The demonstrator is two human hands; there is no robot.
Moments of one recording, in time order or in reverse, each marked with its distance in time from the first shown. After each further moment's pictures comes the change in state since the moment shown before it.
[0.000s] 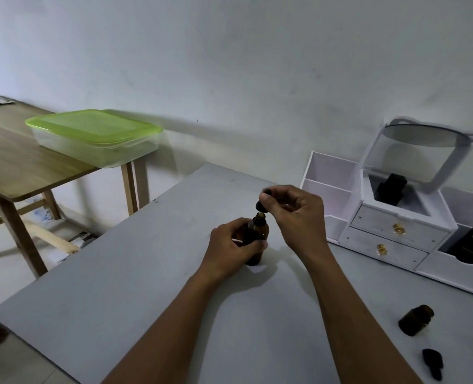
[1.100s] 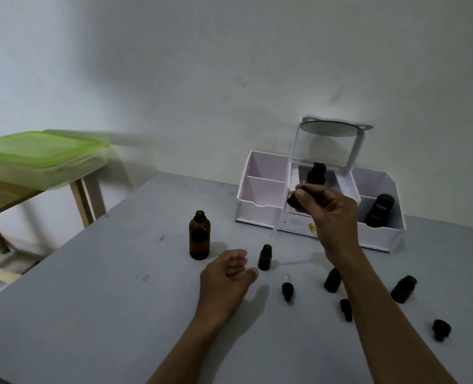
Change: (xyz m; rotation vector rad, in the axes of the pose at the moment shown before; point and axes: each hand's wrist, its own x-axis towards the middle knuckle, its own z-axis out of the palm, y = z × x) left_hand -0.084 0.057 0.078 -0.136 -0.047 -0.254; right_hand -0.039 -0.010 -0.150 0.125 0.248 -0.005
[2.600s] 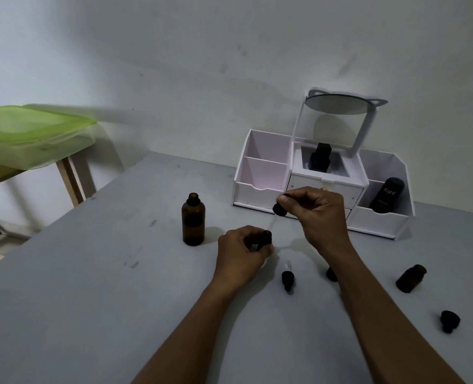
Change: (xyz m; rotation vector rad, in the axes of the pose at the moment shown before) left_hand 0.050 -0.009 0.041 0.240 -0.074 0.114; right_hand -0.002 0.047 0.004 -0.325 -0.152 -0.079
